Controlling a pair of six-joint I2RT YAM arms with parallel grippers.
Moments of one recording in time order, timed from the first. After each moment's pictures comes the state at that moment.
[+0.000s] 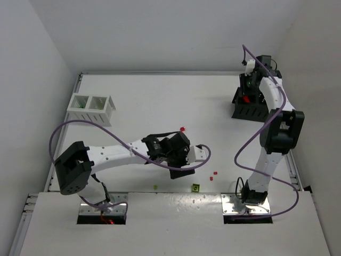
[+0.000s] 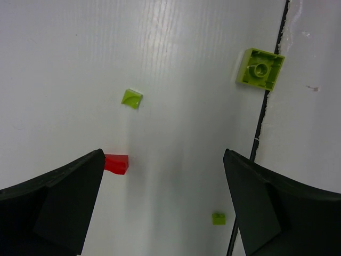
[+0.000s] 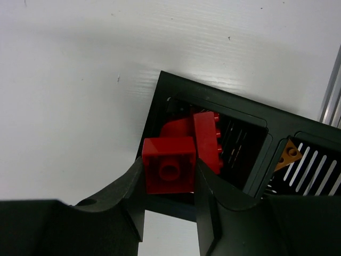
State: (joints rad) left arm -1.08 1.52 1.04 -0.46 0.15 0.30; right arm -0.14 1.99 1.75 -0.73 -0.11 -0.23
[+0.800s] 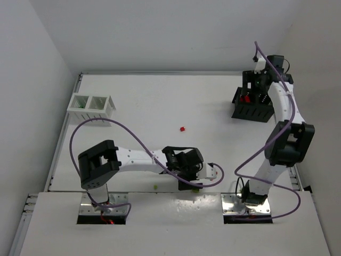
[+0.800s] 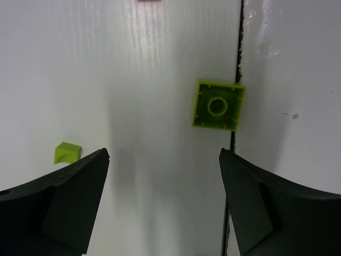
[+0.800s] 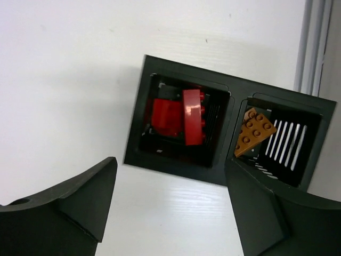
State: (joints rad) left arm -1.24 1.73 1.07 -0.36 0.12 0.30; right arm -0.18 1.82 1.62 -0.67 -0.12 -0.18
